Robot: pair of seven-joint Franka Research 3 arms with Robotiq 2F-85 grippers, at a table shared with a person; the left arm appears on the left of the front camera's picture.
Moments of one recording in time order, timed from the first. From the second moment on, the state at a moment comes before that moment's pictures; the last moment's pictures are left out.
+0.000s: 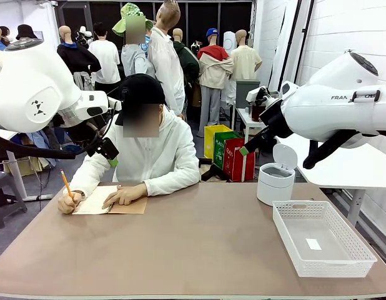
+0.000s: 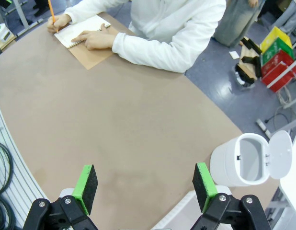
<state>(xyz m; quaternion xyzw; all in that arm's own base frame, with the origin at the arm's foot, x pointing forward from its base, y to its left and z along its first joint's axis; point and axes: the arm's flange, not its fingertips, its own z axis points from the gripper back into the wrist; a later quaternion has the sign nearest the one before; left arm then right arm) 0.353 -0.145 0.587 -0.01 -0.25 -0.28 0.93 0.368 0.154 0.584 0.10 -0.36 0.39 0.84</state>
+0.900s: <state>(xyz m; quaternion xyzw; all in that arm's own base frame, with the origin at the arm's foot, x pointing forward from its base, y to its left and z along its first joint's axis) 0.353 -0.145 0.587 -0.01 -0.25 -0.28 0.93 0.368 0.154 0.584 0.10 -0.36 0.39 0.84</state>
